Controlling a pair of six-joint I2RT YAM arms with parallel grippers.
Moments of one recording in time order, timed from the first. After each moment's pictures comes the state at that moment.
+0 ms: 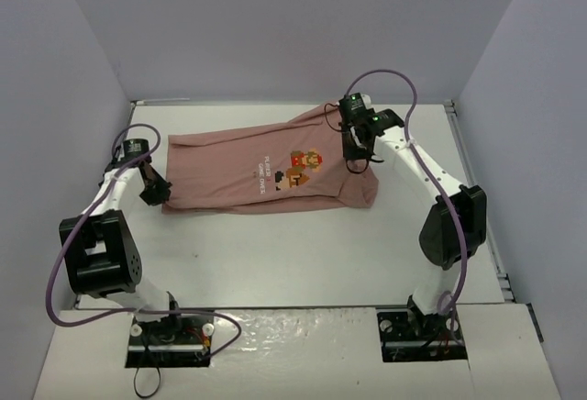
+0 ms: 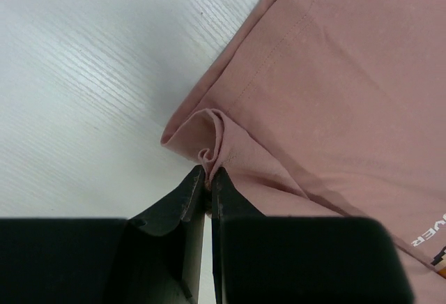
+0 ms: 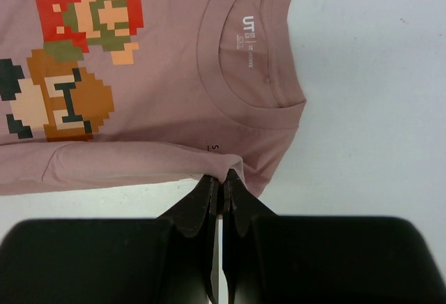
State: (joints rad) left arm 0.19 1.55 1.08 -0.63 -0.08 -0.61; right arm 0.43 1.79 1.64 -0.87 0.28 0.31
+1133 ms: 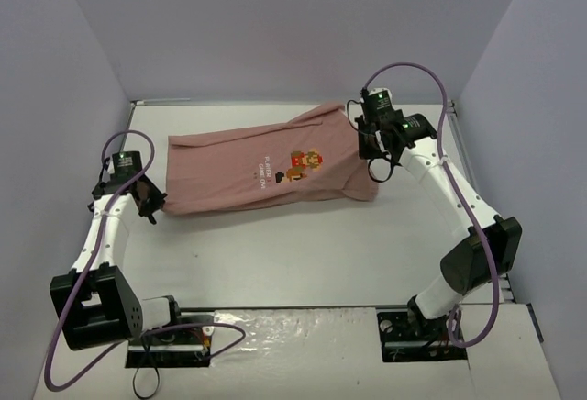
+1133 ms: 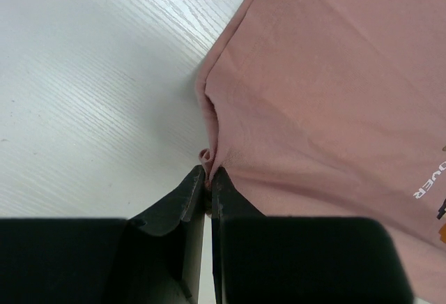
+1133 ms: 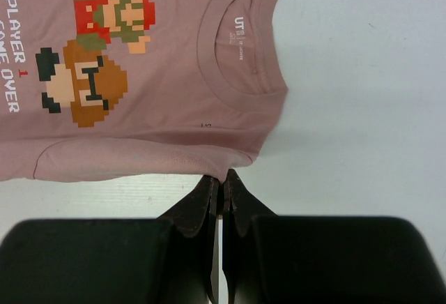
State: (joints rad) left arm 0.19 1.25 0.95 -0.69 -0.09 -0.56; right arm 0.40 1.56 1.57 -0.89 0.23 0.27
